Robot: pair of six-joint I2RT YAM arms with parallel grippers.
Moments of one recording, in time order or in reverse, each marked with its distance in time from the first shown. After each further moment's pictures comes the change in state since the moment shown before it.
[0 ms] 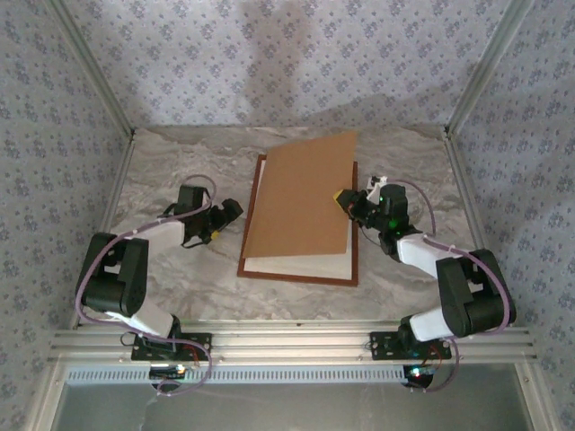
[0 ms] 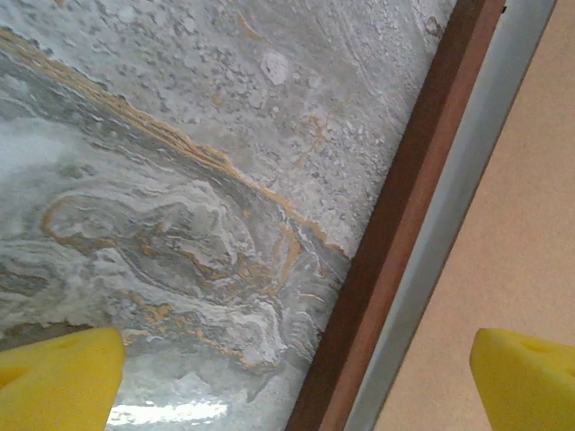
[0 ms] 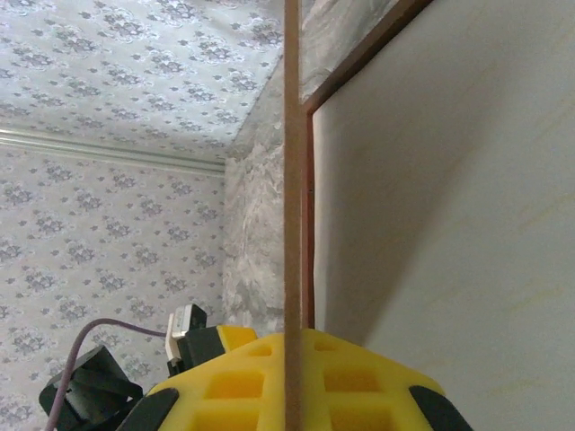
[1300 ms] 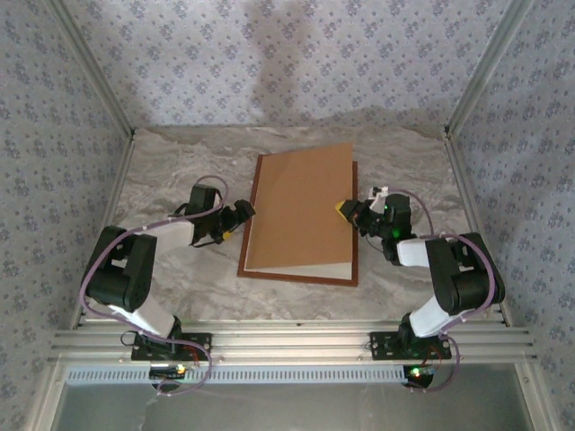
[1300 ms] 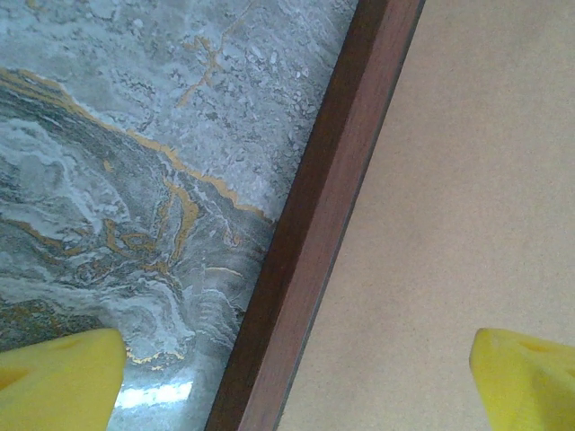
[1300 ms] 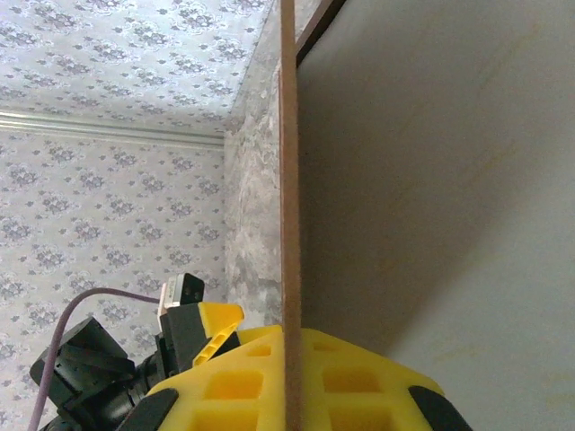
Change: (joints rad) left arm -0.087 0.050 0.018 0.056 0.037 -0.040; right arm -0.077 0.137 -0.095 0.203 -0.157 0.023
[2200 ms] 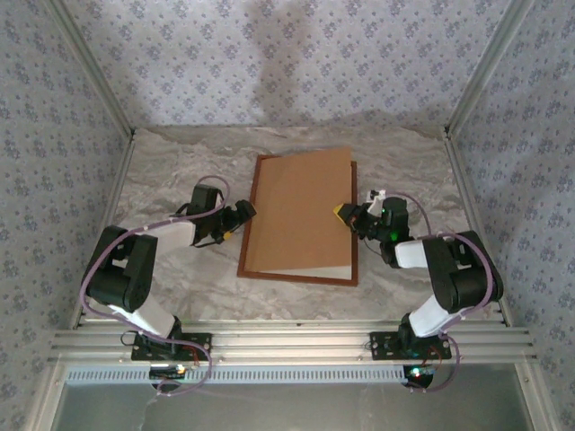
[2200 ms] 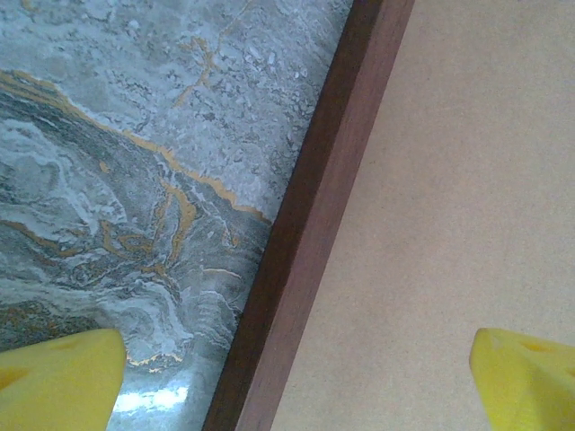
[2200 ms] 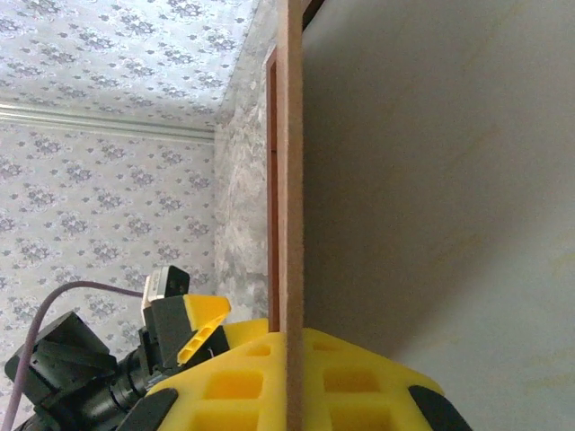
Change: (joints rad) left arm -0.017 0.001 0.001 0.000 -0.024 -0.004; right arm 0.025 0.024 -0.021 0.028 0.023 -0.023
